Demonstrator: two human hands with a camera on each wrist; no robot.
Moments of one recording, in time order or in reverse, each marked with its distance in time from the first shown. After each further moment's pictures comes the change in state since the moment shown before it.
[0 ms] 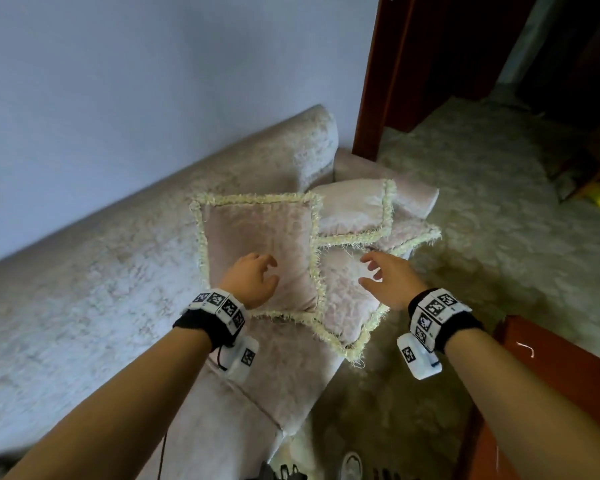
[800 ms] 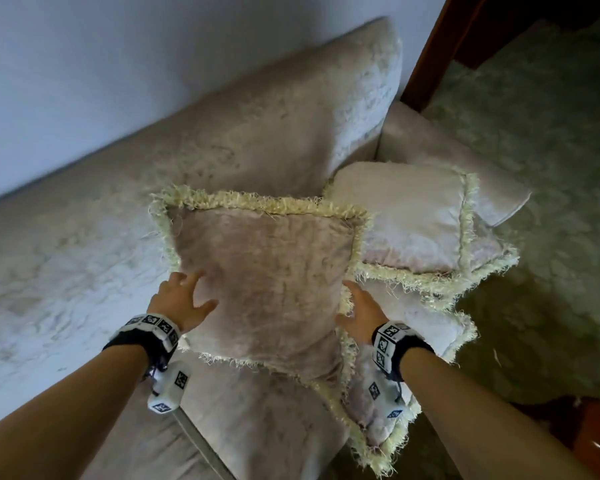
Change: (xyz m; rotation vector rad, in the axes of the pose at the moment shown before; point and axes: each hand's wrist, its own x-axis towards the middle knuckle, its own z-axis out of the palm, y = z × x) left_hand 0.271 -0.288 0.104 0.049 -0.200 -0.501; right_hand 0.375 0.054 0.185 0.110 -0.413 0.247
